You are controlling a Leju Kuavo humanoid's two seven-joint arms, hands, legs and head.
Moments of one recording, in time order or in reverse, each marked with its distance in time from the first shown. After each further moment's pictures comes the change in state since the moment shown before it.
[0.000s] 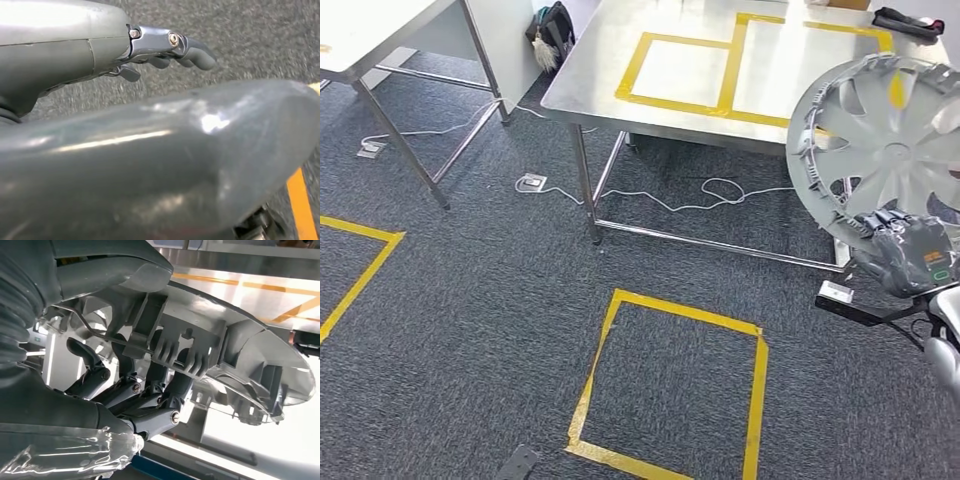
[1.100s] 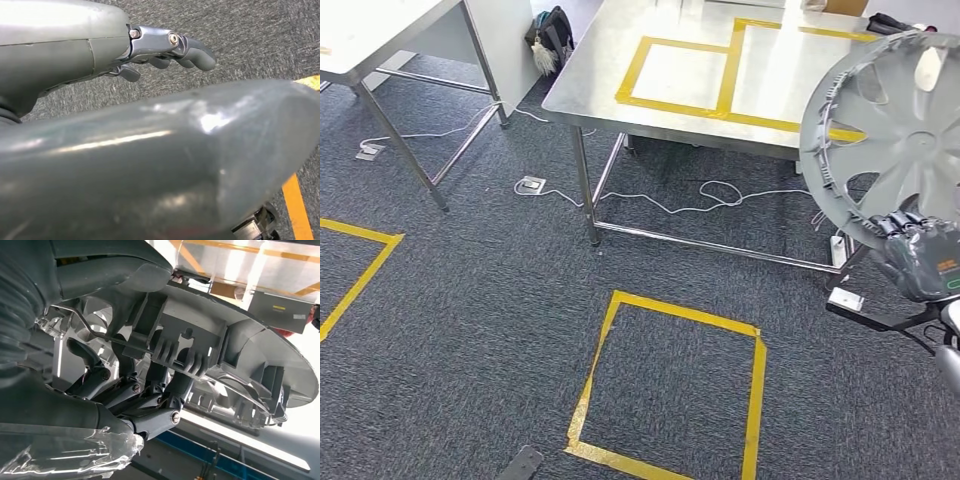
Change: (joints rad) left arm -0.001 -0.007 0.000 0.000 -0.022 0.003 -0.017; right arm 0.041 -0.010 -0.038 0.024 0.073 -0.136 0.016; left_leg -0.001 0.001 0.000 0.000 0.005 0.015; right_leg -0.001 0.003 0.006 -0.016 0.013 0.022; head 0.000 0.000
